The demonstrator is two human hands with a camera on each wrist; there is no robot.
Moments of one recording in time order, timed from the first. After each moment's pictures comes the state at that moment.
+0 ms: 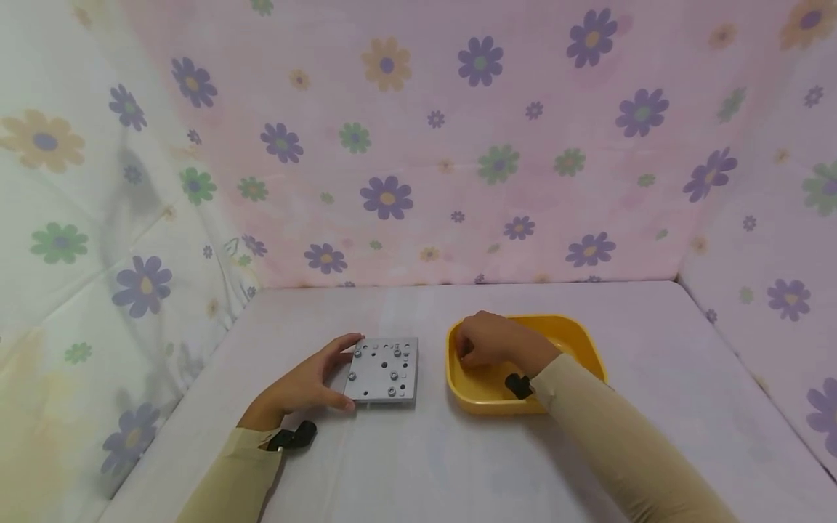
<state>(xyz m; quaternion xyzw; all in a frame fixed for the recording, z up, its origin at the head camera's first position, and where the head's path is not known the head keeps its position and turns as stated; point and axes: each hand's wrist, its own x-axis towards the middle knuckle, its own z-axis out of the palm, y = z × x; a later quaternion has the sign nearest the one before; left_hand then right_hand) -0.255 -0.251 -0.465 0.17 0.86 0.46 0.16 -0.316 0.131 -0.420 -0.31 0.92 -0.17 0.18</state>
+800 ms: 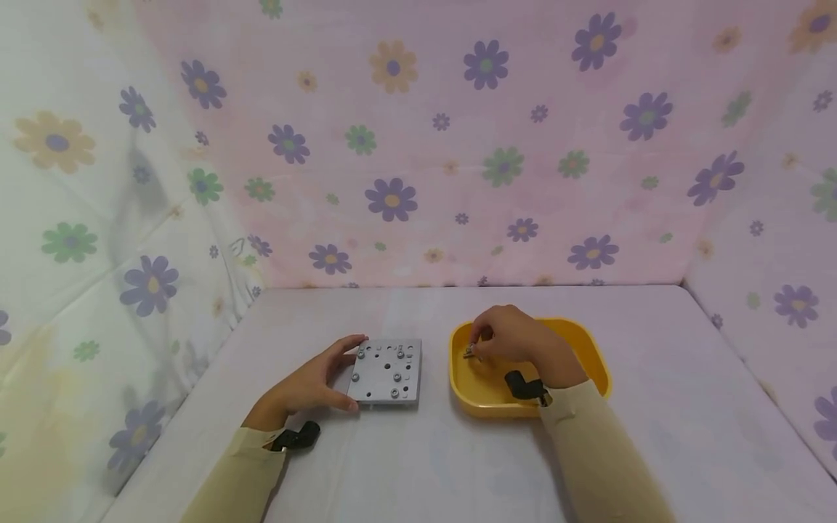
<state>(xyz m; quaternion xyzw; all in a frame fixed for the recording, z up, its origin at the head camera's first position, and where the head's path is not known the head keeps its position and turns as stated) -0.254 -0.252 -0.466 0.17 0.85 0.47 0.16 -0.298 0.158 -0.403 -0.27 0.91 -0.28 0.13</state>
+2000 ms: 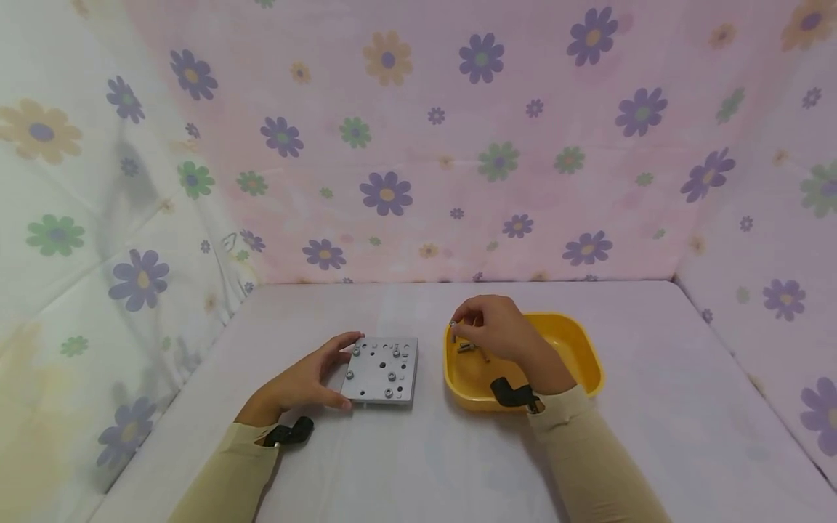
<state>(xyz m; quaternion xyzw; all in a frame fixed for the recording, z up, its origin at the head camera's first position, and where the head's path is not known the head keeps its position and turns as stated) -0.252 -0.252 -0.465 0.20 0.85 0.47 0.16 -0.279 0.141 -0.398 -0.23 0.90 -0.37 0.00</state>
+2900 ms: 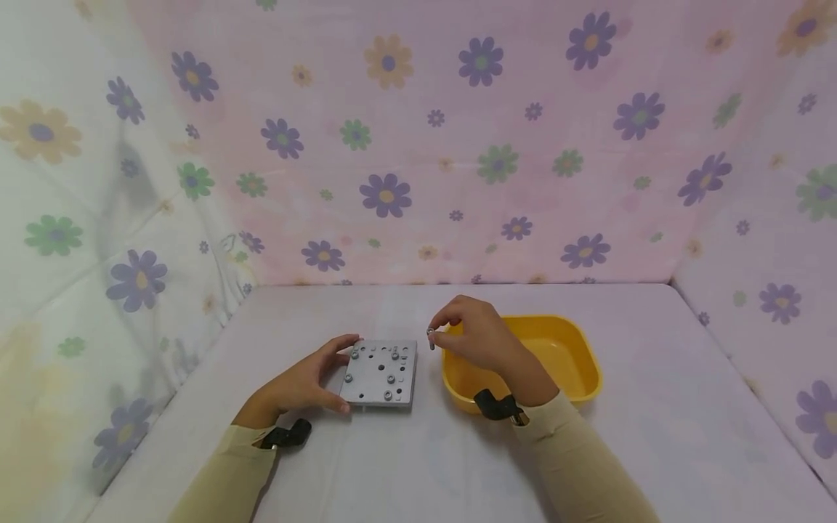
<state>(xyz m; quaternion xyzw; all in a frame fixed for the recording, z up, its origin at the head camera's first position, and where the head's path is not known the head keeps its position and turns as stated) -0.255 -0.253 -0.469 0.19 0.85 0.46 0.16 -0.264 0.114 -0.390 -0.25 0.89 -0.37 -0.03</state>
